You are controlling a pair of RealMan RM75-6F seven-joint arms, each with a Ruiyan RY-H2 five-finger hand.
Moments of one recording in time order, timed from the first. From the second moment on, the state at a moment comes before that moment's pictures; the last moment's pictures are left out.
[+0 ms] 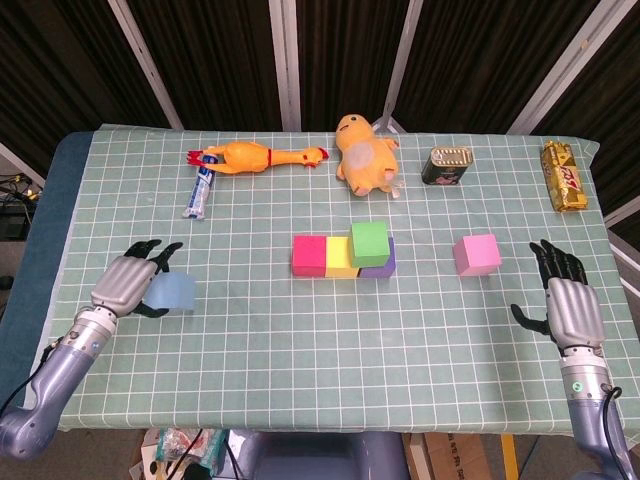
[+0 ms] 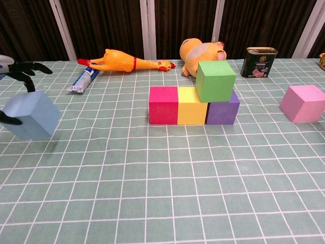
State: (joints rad) left arm -0.59 -1.17 -0.13 -1.71 1.12 0.93 0.29; right arm 0.32 -1.09 0.16 -1.82 -1.08 1.31 -0.16
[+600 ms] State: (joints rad) left arm -0.81 -1.38 -0.21 -1.59 0.73 0.91 0.50; right arm 0.31 -1.09 0.18 -1.82 -1.09 1.29 -0.14
